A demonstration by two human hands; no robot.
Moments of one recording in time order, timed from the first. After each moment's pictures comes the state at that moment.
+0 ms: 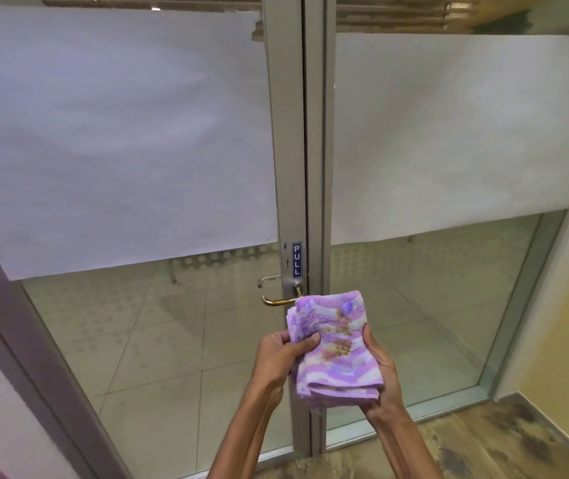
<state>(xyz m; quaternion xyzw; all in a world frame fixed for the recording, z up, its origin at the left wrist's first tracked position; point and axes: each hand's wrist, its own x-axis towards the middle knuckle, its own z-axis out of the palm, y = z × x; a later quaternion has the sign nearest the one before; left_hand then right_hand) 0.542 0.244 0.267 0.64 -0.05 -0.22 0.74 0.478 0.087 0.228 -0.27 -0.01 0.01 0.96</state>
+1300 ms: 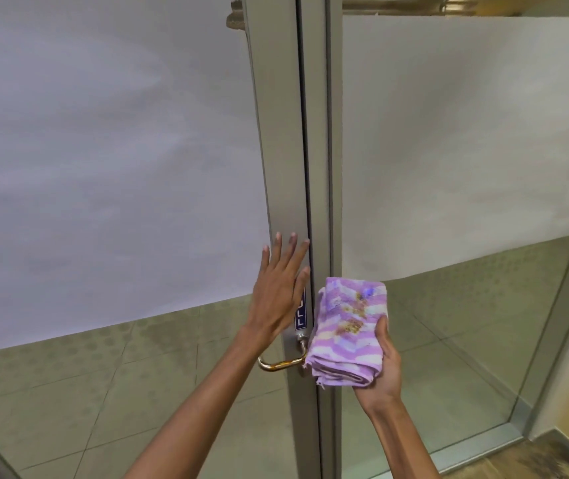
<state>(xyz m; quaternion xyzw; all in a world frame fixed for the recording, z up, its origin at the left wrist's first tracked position) 0.814 0.156 0.336 0.85 -0.38 0.28 0.23 0.686 0.018 0.235 -0.29 0.03 -0.17 0.94</state>
